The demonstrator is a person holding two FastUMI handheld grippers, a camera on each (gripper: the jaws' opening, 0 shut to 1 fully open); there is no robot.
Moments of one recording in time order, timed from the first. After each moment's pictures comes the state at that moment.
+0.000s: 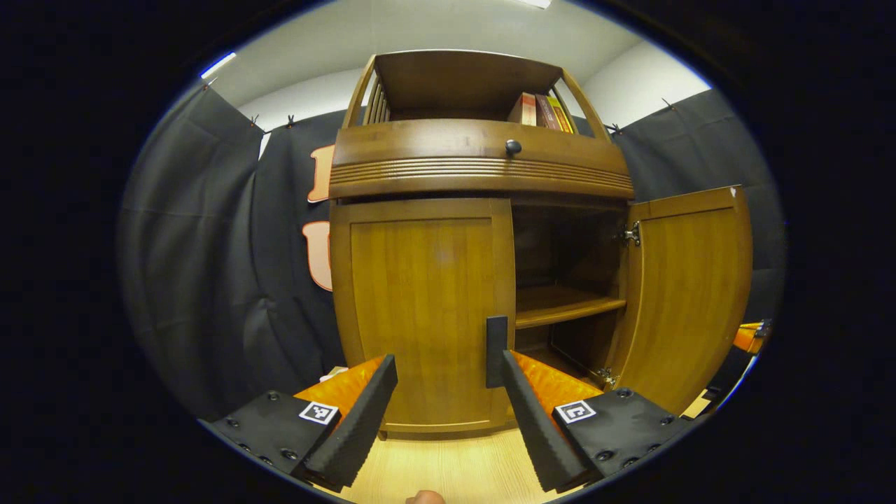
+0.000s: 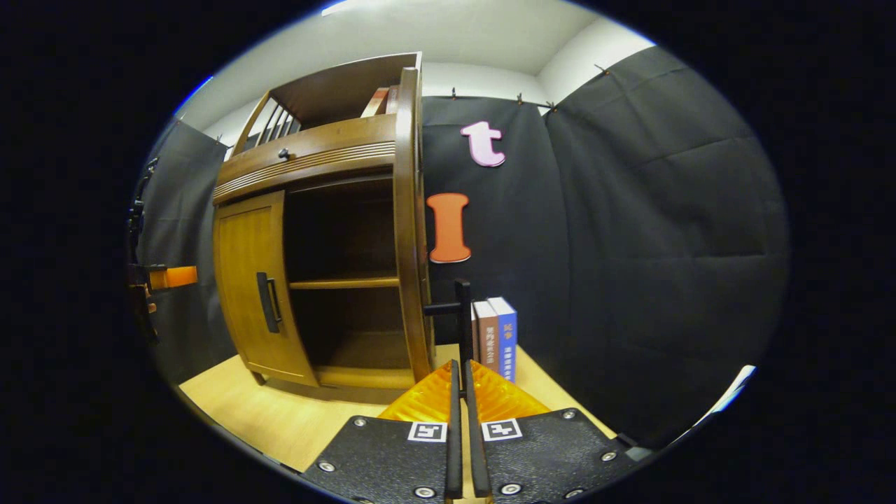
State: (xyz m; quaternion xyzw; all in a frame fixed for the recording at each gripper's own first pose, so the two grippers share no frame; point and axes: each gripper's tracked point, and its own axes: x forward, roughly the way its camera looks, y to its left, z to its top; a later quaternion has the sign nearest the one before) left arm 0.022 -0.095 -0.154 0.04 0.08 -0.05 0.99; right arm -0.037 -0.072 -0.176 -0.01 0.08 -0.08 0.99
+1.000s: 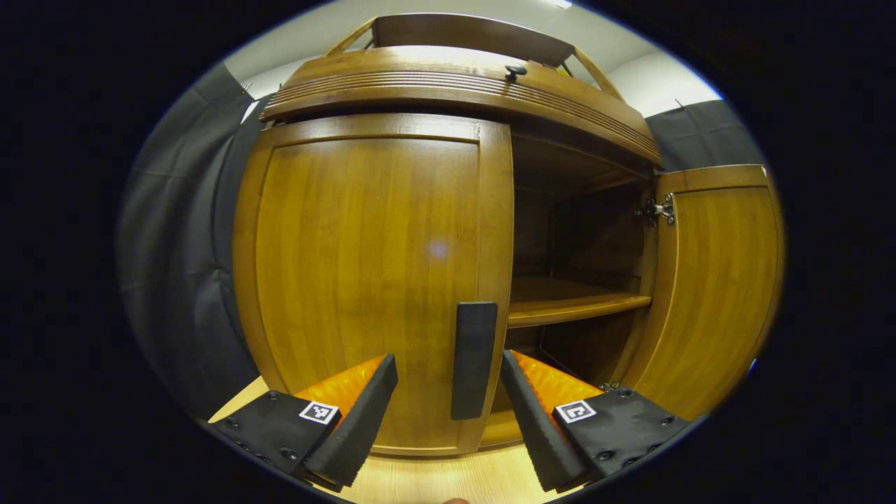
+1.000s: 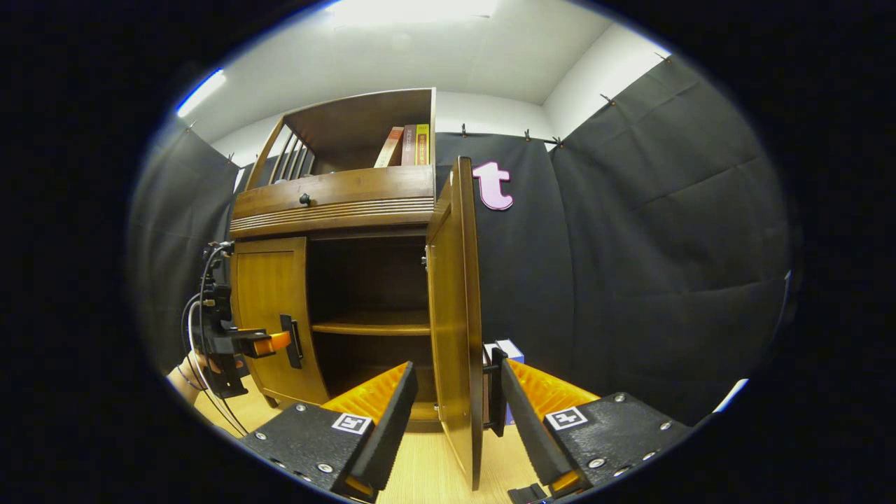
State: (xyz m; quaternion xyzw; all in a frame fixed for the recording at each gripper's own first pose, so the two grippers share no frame) left arm 0.132 -0.146 -0.236 0.00 0.11 -0.09 0.99; right arm -0.043 -0.032 -0.114 -0.01 0.02 -0.06 1.00
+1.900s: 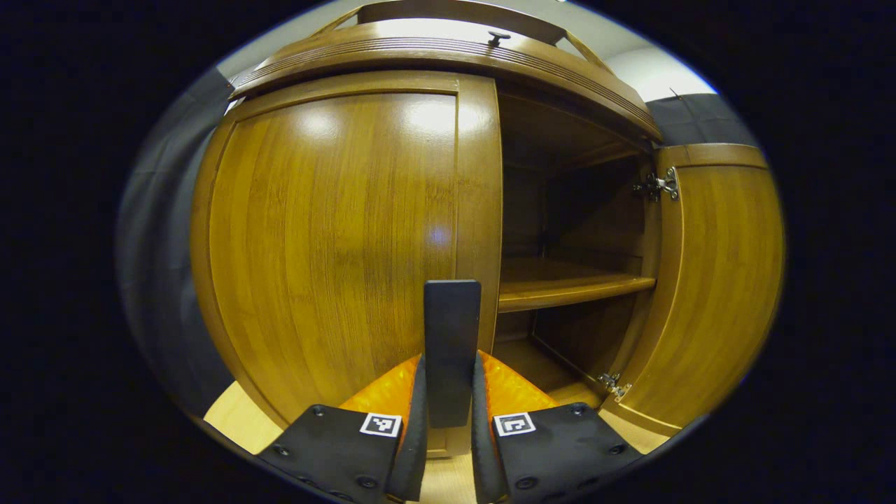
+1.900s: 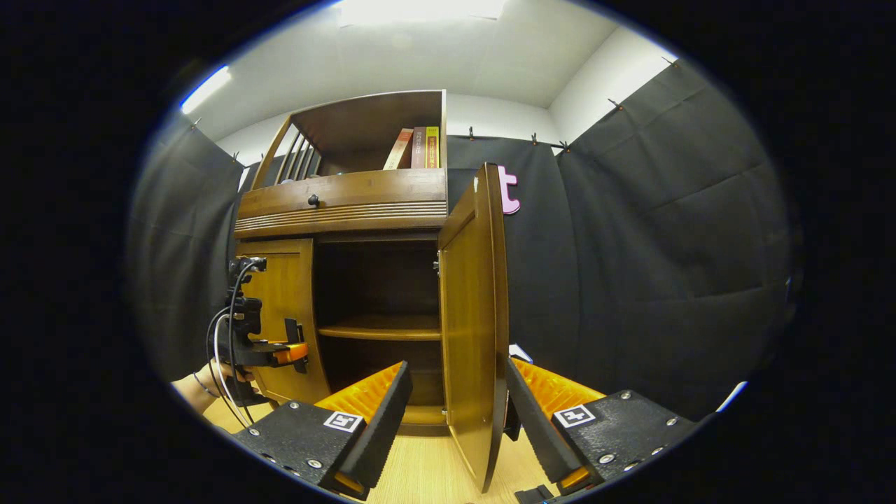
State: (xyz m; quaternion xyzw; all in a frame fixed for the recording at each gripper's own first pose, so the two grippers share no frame) left arm 0.144 -0.165 -0.263 0.02 0.14 -0.10 0.98; right arm -0.038 -0.013 -0.110 -0.02 0.02 -0.05 1.00
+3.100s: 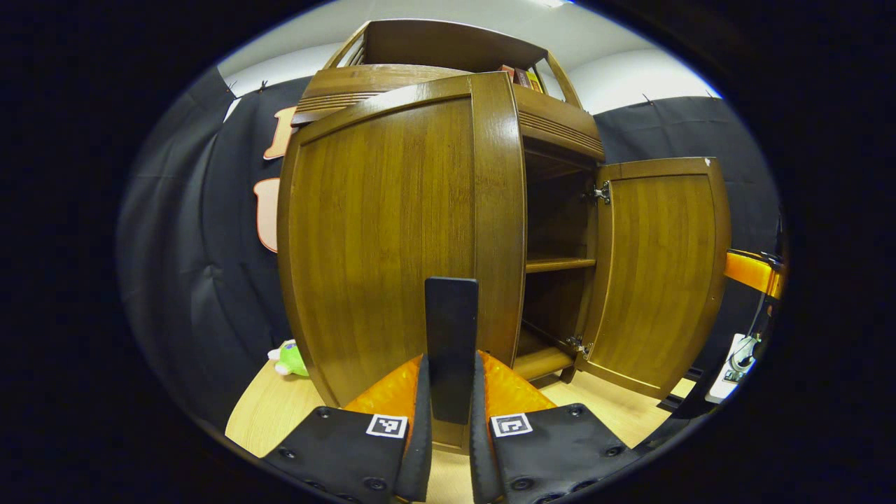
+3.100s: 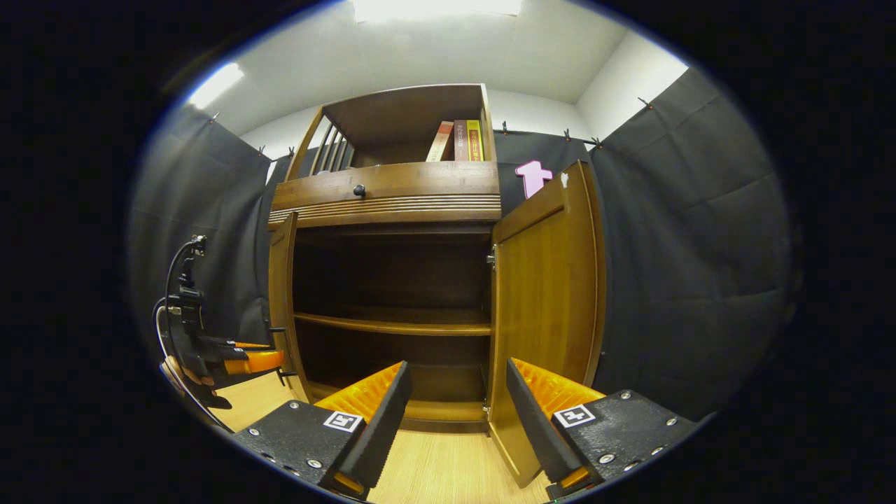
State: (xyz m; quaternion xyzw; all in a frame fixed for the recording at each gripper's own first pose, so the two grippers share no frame) left arm 0.013 -0.099 -0.229 0.01 0.14 -0.16 0.98; right arm -0.032 0.065 -0.116 -0.03 0.03 0.01 1.00
